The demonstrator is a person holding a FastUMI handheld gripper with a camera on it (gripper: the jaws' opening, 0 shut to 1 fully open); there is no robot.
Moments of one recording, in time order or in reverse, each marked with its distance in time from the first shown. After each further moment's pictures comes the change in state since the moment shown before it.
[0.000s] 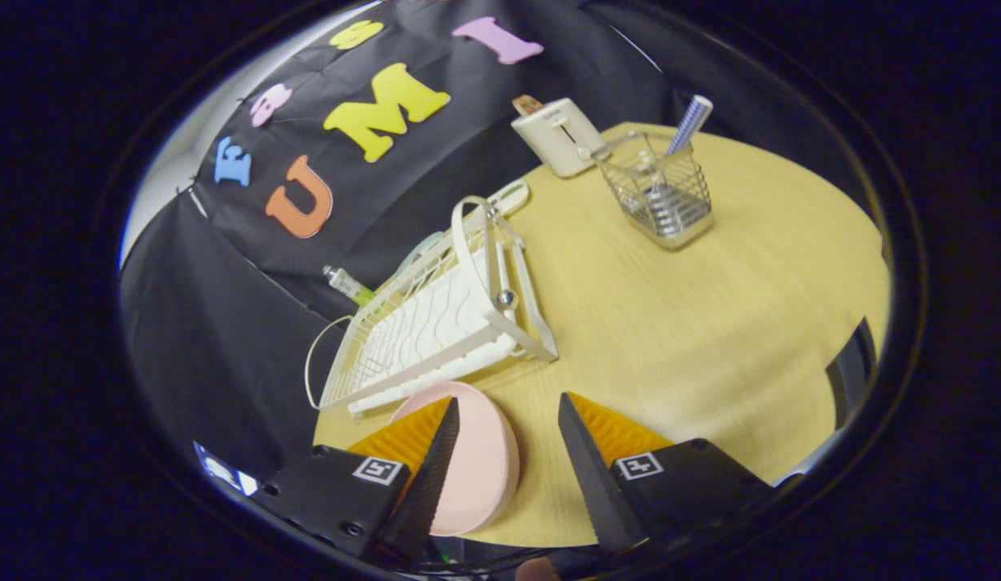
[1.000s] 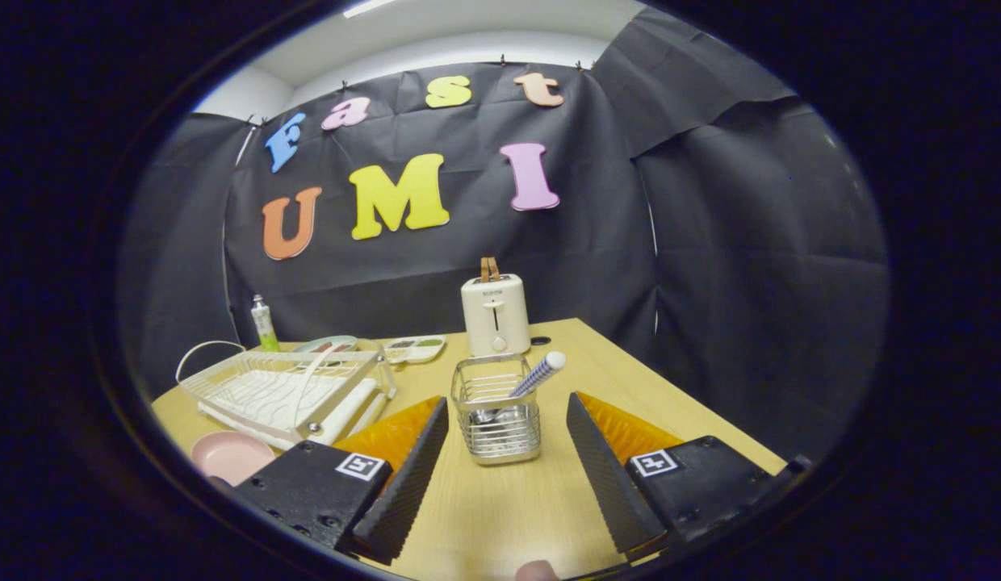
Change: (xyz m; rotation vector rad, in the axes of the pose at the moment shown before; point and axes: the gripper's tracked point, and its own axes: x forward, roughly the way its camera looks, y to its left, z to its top) arm -0.001 -0.147 0.145 -0.341 -0.479 -0.233
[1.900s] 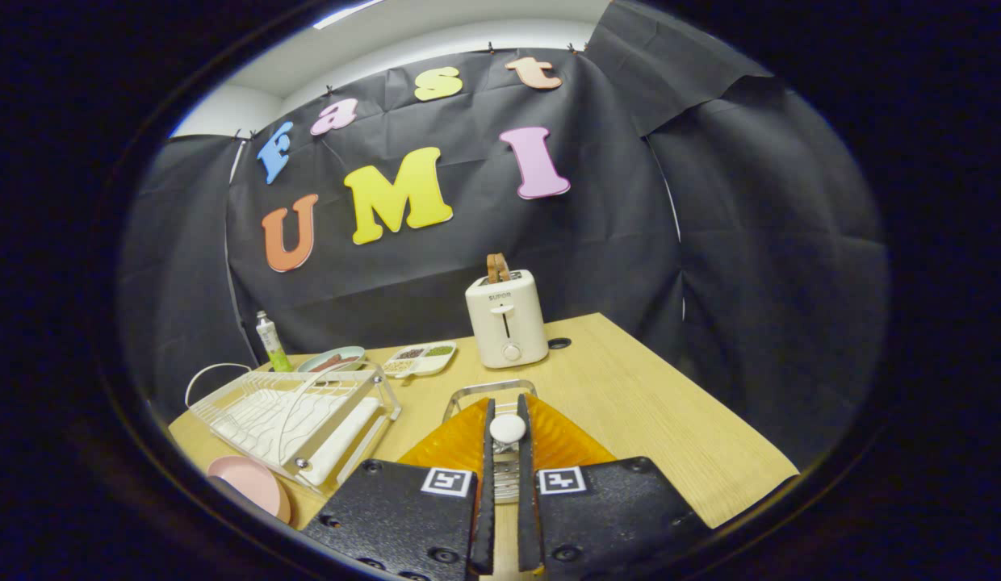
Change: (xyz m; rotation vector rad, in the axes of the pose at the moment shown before) arm 0.045 0.004 0.029 0.057 0.036 0.085
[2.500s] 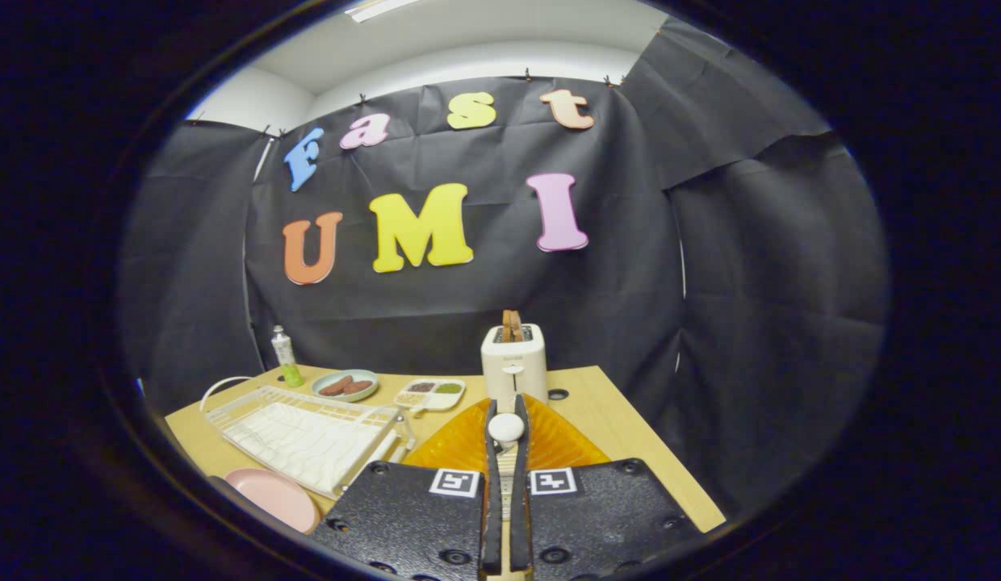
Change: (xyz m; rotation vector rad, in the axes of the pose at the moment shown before) arm -0.082 0.046 0.092 -0.140 -0.101 0.060
